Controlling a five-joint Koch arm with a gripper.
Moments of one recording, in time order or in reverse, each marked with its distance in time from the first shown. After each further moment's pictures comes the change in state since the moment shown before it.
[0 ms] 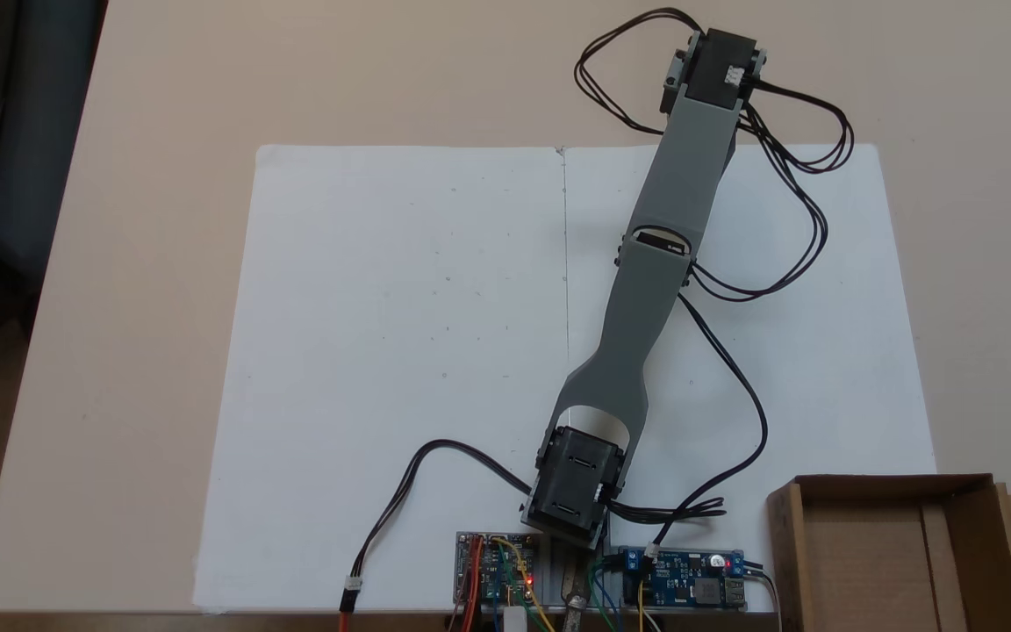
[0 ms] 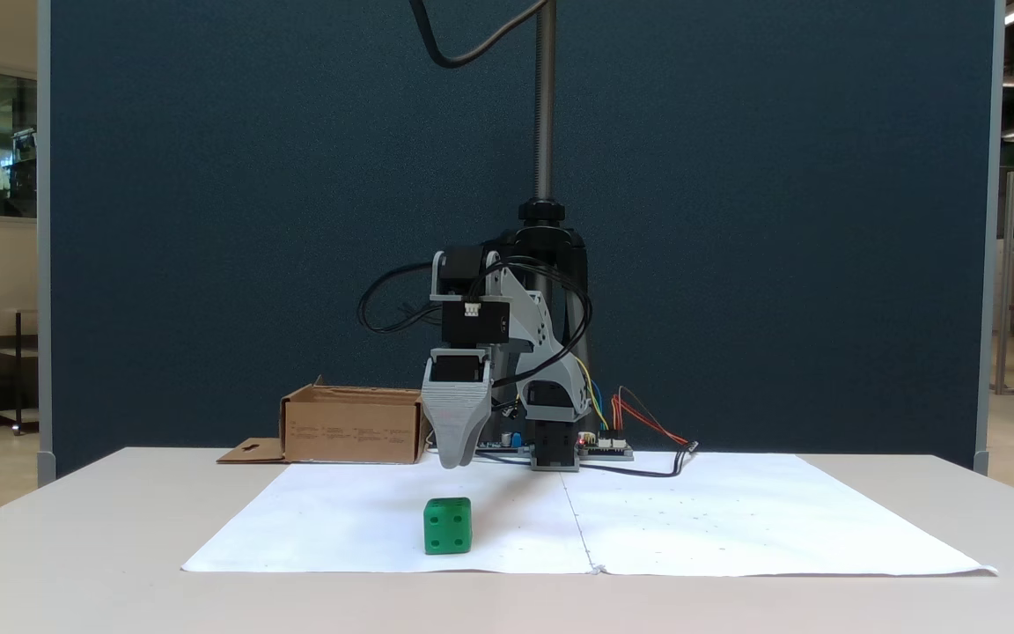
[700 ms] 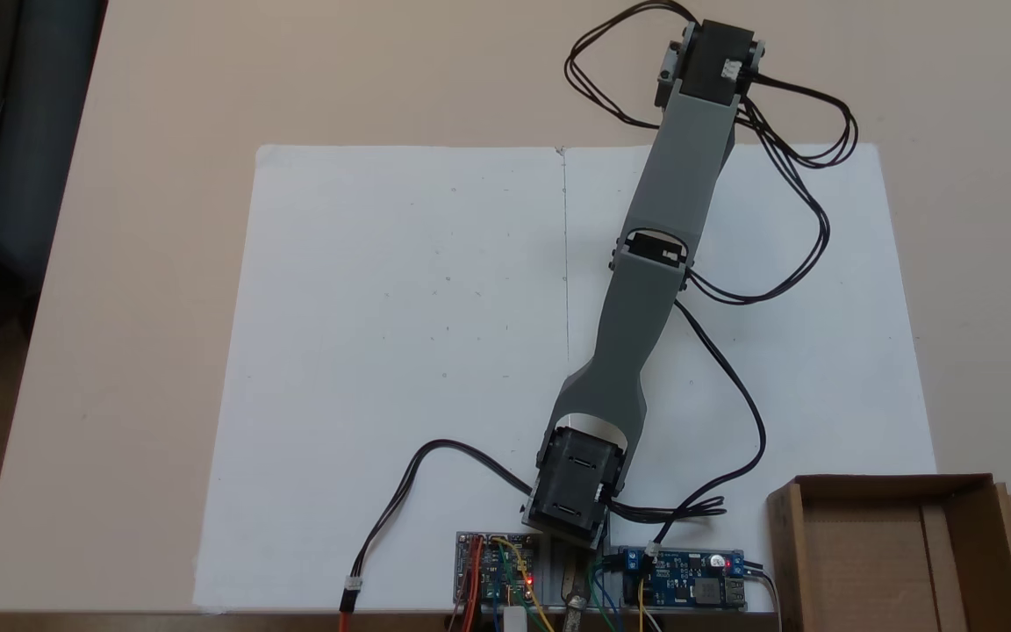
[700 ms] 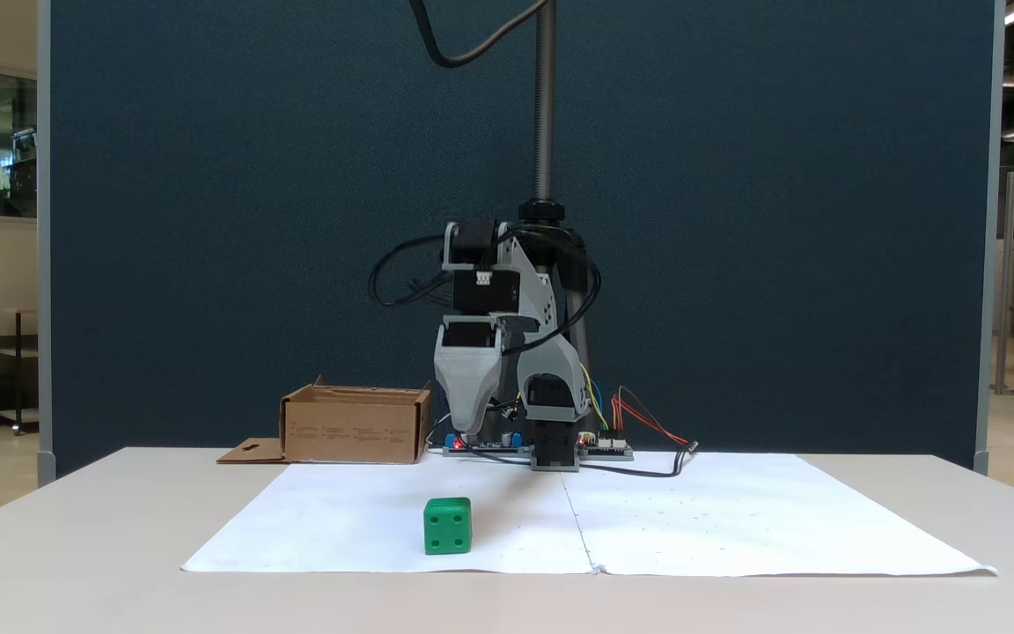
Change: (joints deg) arm -1.0 7.7 5.5 0.0 -1.3
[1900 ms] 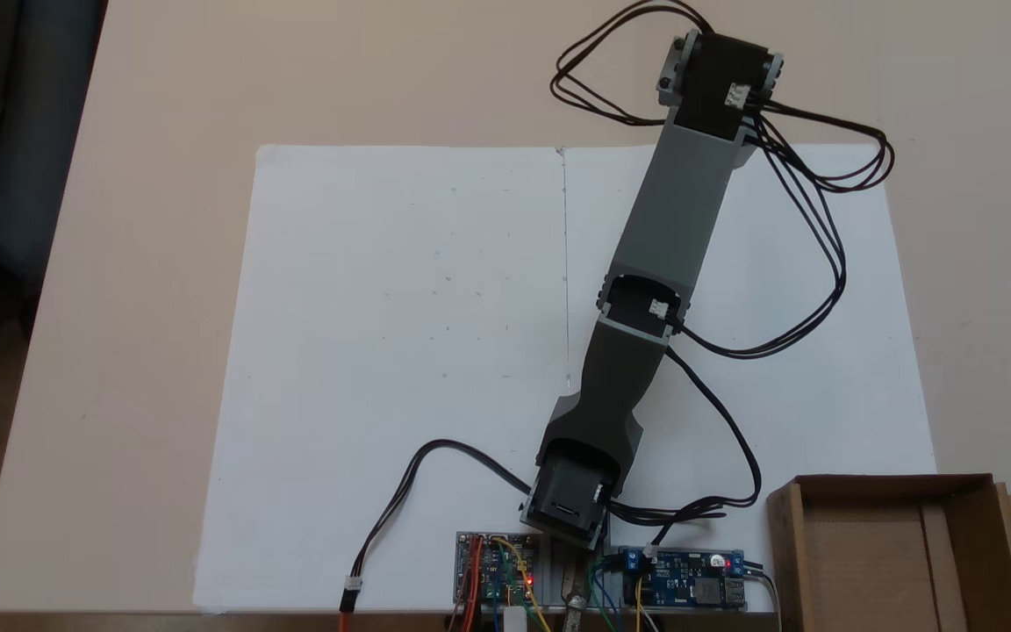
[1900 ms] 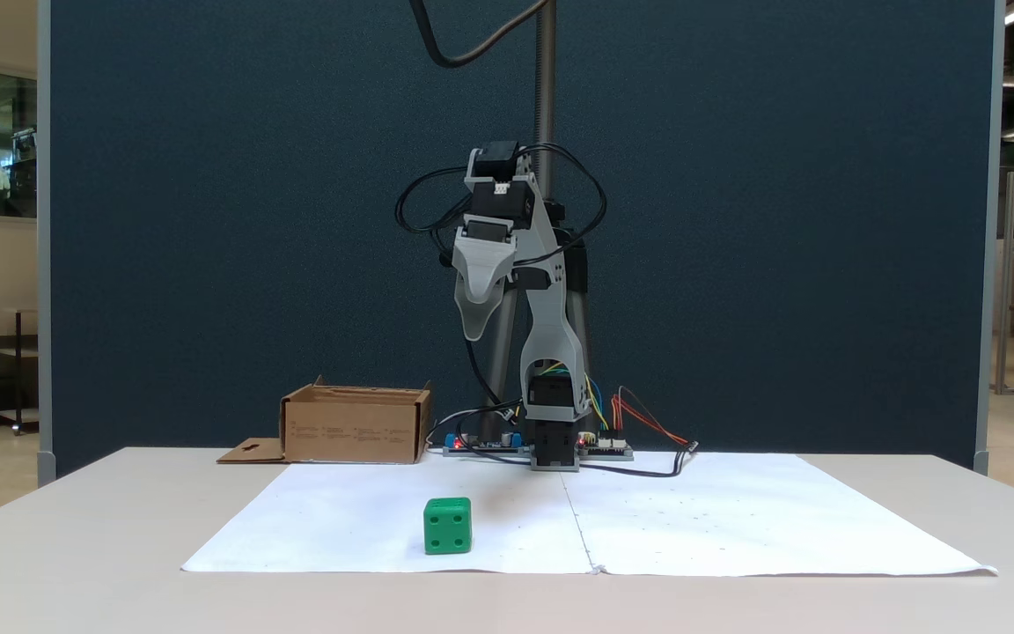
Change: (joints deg) arm 1.4 21.6 8.0 -0.8 -8.6
